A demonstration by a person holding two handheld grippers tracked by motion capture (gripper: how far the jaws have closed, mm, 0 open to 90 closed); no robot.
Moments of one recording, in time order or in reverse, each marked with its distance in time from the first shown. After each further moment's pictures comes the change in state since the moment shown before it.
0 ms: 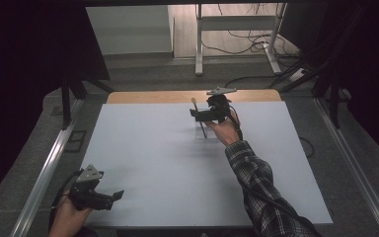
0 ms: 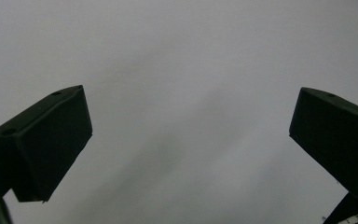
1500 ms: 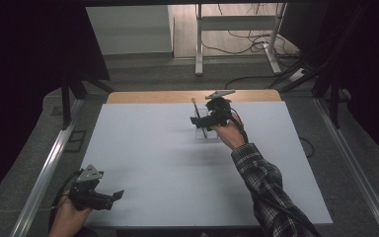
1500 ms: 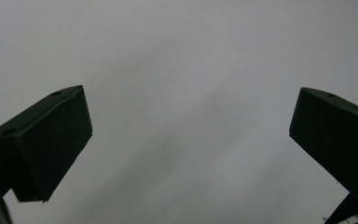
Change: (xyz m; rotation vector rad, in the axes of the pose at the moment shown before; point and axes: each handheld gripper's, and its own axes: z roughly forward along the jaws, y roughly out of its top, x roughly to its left) left arm 0.000 0.000 0.000 0.001 0.004 0.000; right arm 0.014 0.000 -0.019 0.115 0.018 -0.040
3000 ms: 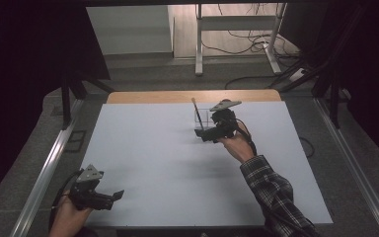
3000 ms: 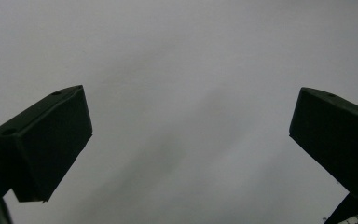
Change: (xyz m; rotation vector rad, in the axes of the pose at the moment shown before) left arm 0.000 0.000 0.000 0.001 0.000 0.000; right arm 0.014 -0.027 -0.030 0.021 0.037 -0.050
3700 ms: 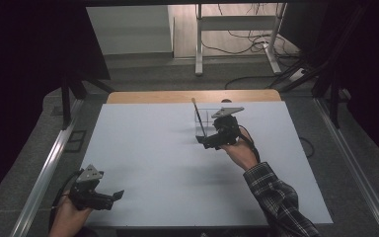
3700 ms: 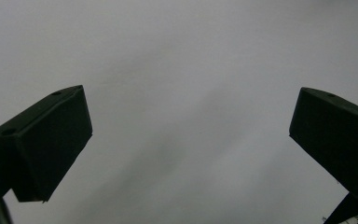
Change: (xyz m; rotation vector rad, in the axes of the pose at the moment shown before) left arm 0.000 0.000 0.000 -0.002 0.000 0.001; right arm 0.012 -0.013 -0.013 0.007 0.011 -0.008
